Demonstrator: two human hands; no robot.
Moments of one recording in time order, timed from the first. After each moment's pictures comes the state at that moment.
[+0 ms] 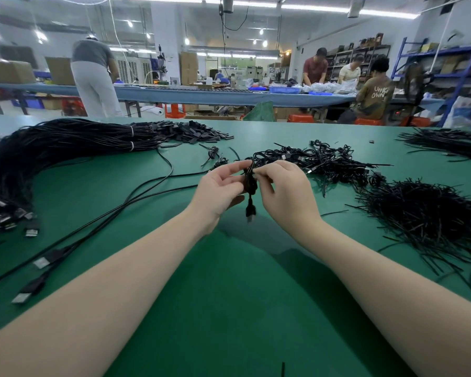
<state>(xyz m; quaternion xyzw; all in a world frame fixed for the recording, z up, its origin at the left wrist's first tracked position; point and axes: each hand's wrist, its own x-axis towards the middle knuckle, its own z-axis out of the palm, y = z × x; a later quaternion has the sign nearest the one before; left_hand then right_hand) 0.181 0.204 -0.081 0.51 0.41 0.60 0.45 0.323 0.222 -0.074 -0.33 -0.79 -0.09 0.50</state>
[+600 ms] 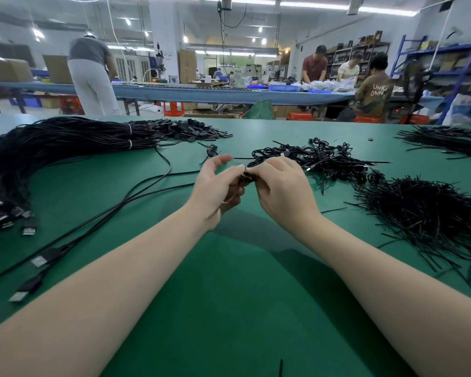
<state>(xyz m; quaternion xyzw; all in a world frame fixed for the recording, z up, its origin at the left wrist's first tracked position) 0.185 0.203 -0.074 0.40 0.43 0.64 0.50 0.326 0.220 -0.072 -0.28 -0.82 -0.17 0.47</state>
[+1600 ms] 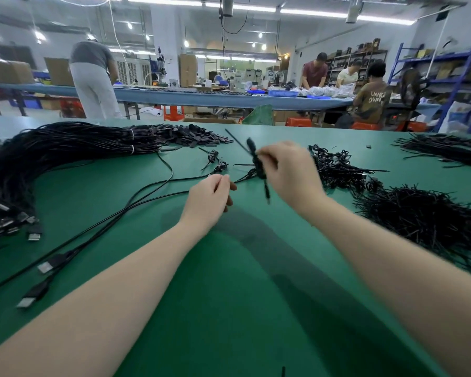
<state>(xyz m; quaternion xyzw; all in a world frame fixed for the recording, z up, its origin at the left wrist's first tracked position) 0.163 0.208 -0.092 0.56 0.59 0.54 0.21 0.326 0.238 -0.030 -0.38 -0.81 -0.10 0.44</state>
